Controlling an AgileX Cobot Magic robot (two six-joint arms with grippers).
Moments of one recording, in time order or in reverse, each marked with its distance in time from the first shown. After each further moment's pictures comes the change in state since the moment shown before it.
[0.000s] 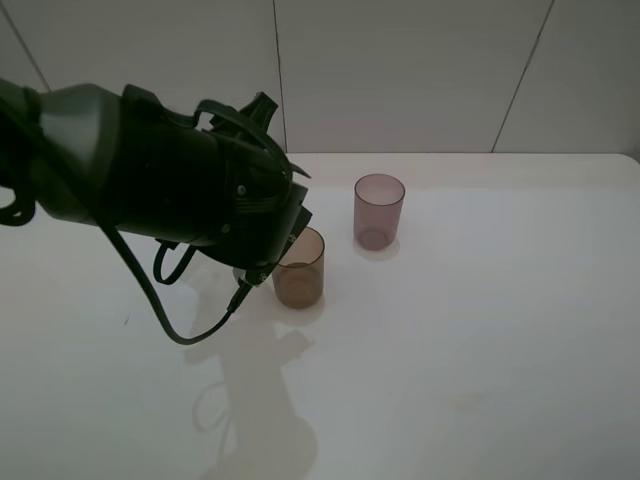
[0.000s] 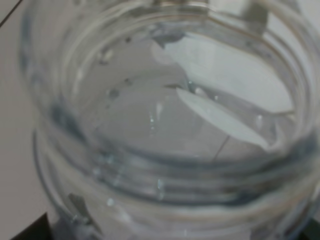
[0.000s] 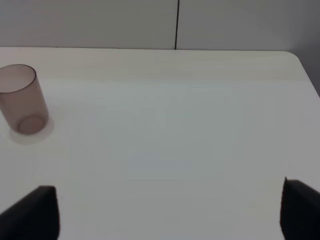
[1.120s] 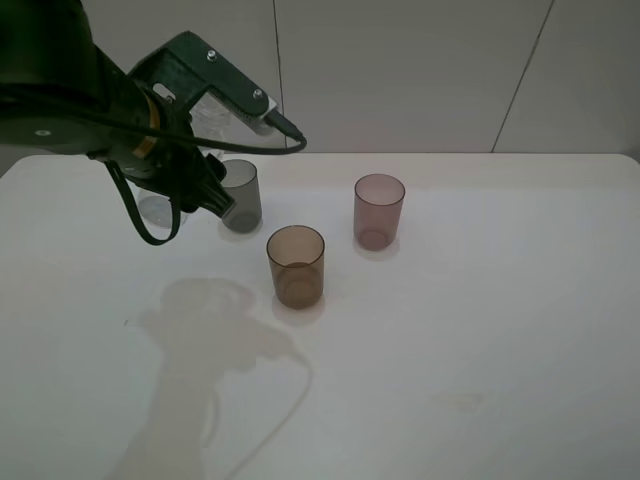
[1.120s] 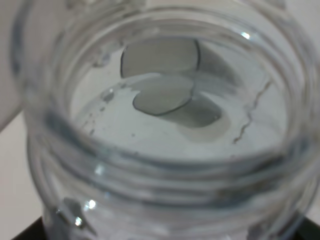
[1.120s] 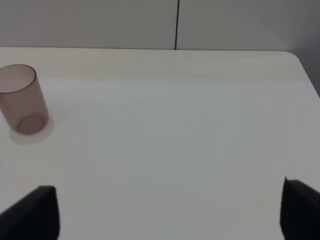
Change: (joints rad) left arm 0.252 -0.357 0.134 -0.439 -0.465 -0.955; right arm 0.000 0.000 0.000 0.000 0.000 0.000
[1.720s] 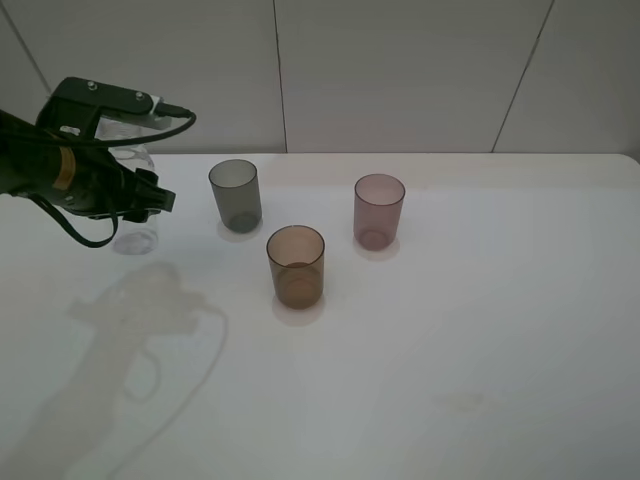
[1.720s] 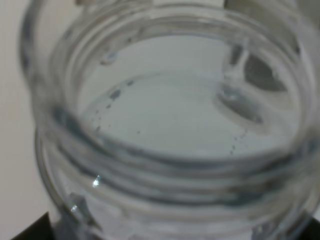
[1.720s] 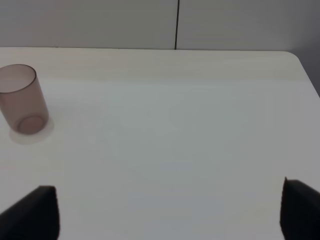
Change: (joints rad) left arm 0.397 -0.006 0.220 0.033 -0.444 -0.241; right arm 0.000 0.000 0.000 0.000 0.000 0.000
